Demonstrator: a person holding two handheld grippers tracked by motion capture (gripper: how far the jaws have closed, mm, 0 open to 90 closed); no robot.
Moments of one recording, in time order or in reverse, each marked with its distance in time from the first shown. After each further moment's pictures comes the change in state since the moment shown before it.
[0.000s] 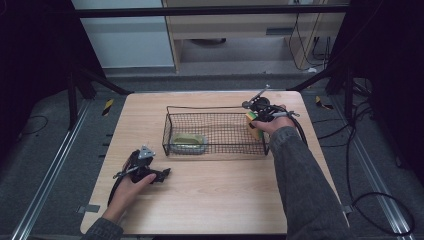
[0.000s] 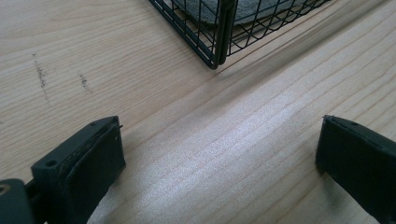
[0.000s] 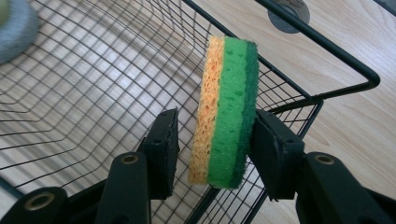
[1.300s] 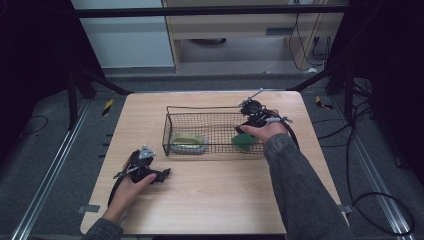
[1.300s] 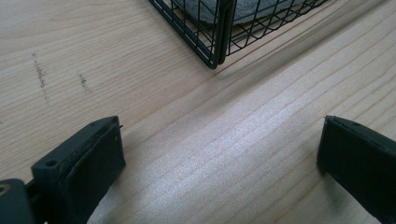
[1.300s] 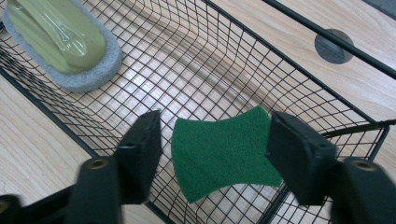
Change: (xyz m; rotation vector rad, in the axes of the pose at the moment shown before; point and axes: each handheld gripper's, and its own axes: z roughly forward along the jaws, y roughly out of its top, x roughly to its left) left arm -0.001 0.000 0.000 0.005 0.004 0.002; right arm 0.040 0.001 -0.018 -0.111 0.079 -0.002
